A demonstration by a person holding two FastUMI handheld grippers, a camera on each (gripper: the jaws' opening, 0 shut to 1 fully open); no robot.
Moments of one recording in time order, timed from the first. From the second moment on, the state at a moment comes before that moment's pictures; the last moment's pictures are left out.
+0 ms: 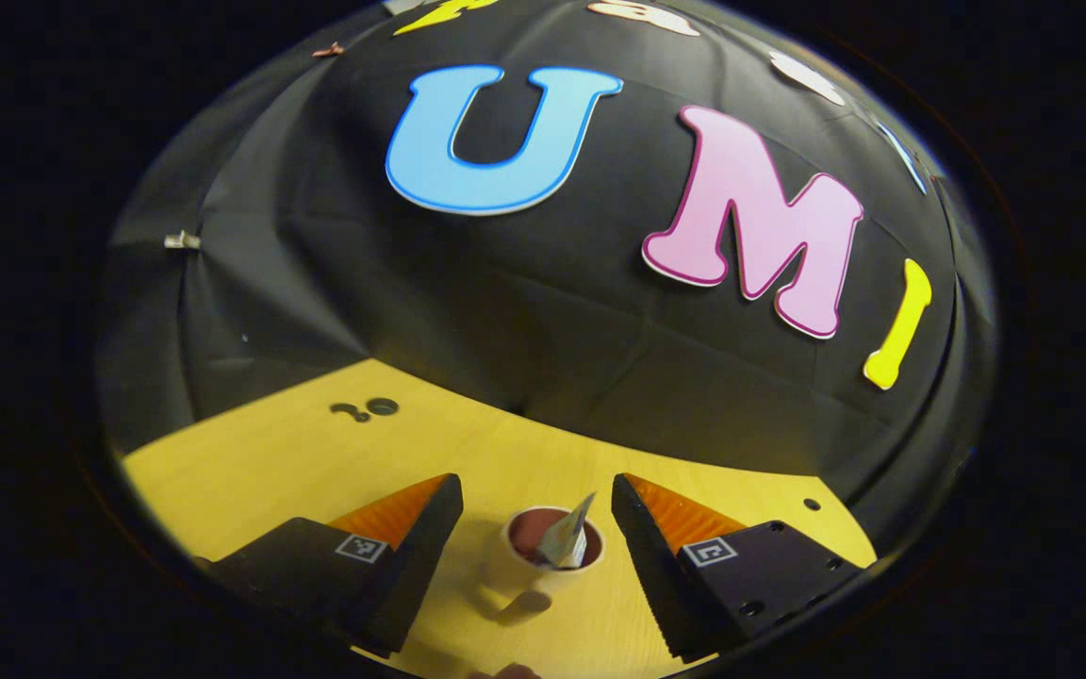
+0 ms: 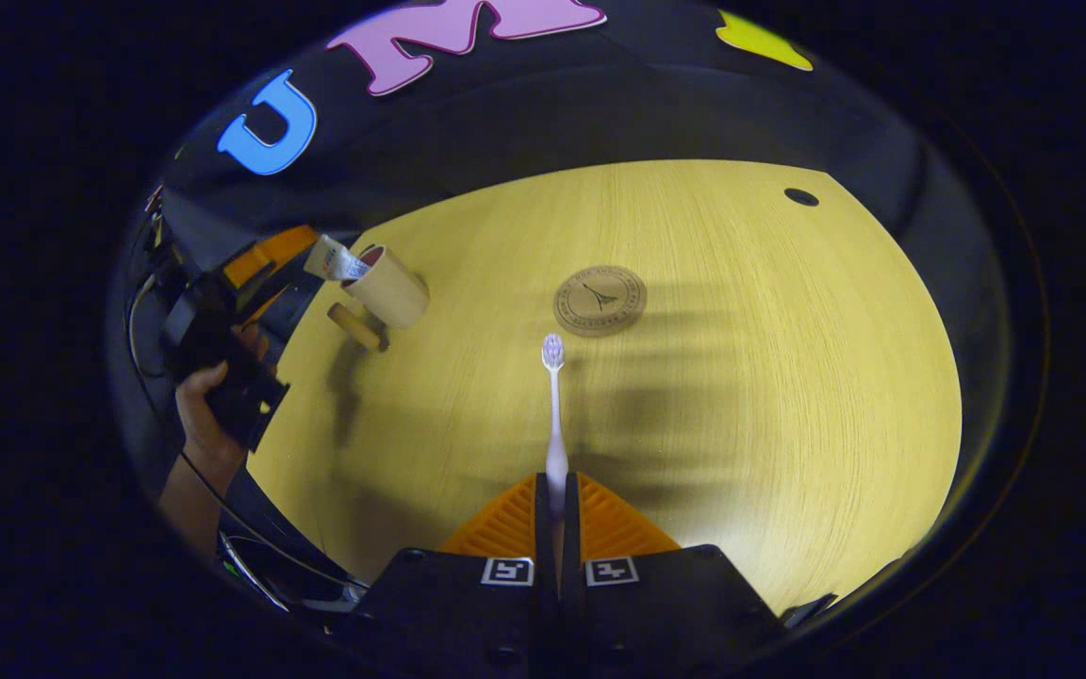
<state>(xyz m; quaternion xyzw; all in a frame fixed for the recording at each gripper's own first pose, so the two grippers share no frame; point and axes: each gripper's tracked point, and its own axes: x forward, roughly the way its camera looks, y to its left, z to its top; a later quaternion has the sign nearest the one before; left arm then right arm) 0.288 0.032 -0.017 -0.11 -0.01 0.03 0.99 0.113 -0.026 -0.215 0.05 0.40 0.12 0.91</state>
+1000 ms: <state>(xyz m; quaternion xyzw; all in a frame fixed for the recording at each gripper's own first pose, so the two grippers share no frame) 0.132 0.068 -0.097 -0.15 0.07 0.09 0.98 0.251 0.168 -0.086 0.01 0.20 0.26 0.94</state>
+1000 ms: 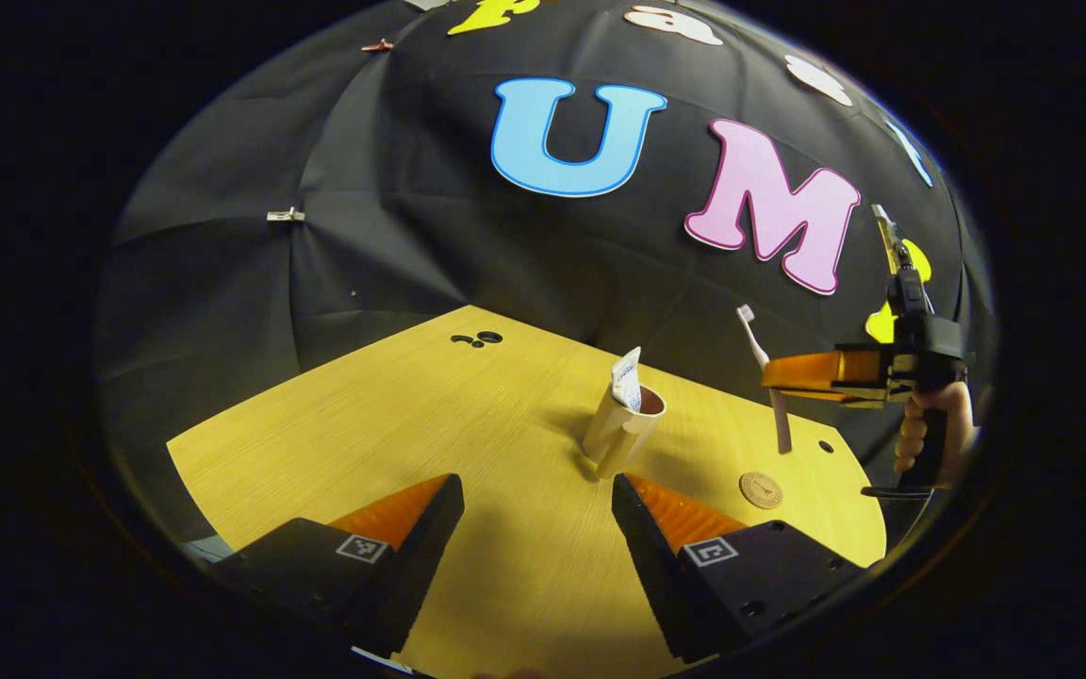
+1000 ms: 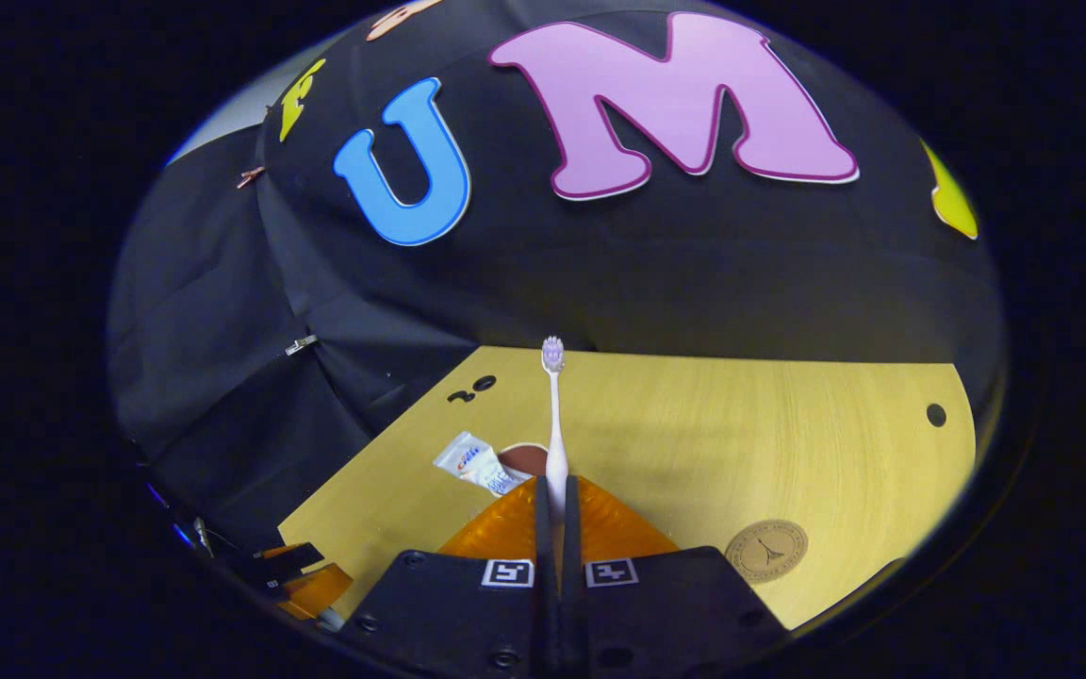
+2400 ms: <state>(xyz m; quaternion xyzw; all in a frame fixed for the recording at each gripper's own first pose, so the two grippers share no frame) 0.167 0.099 -0.124 -0.15 0.07 0.09 0.98 0.336 0.248 -0.177 0.00 0.07 0.30 0.95</state>
